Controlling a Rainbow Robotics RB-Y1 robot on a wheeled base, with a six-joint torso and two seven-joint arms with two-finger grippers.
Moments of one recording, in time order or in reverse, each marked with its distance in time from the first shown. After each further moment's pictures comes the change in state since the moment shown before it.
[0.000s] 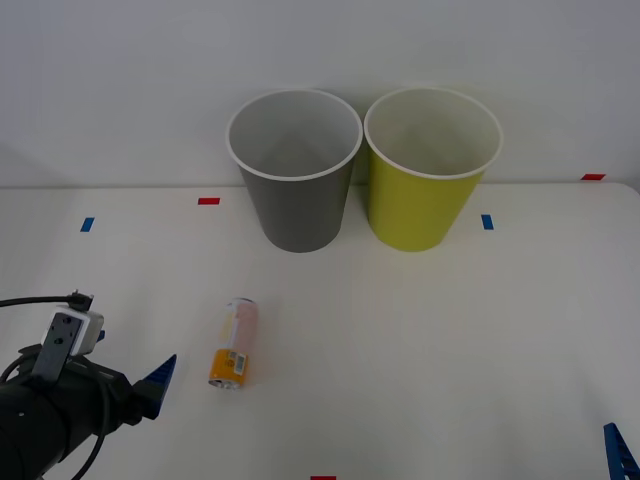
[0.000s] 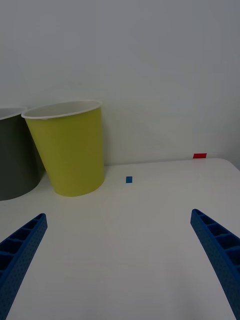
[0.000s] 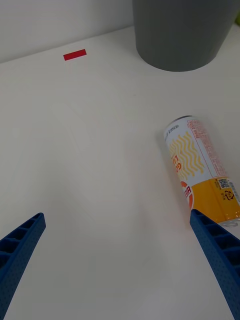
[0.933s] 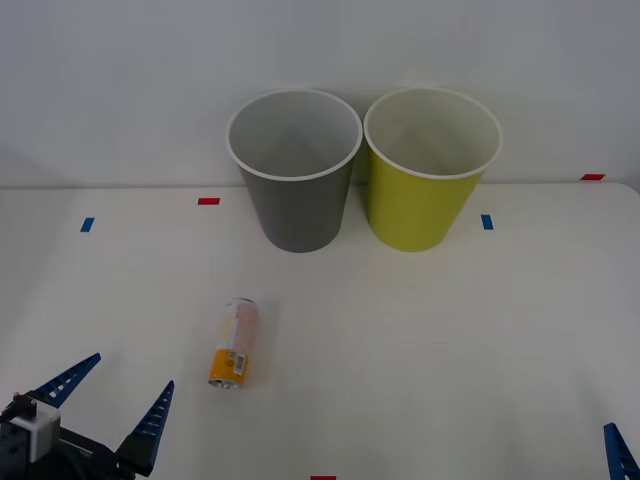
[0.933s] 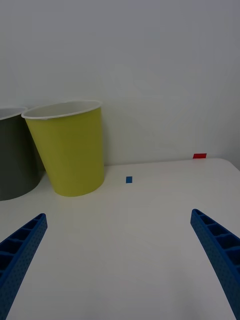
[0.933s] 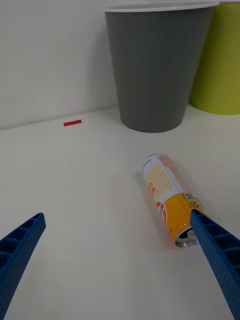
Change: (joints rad) right arm 0.000 0.000 0.000 0.000 0.000 0.000 0.000; left arm 0.255 -0.084 -0.085 0.328 -0.187 -0.971 -0.031
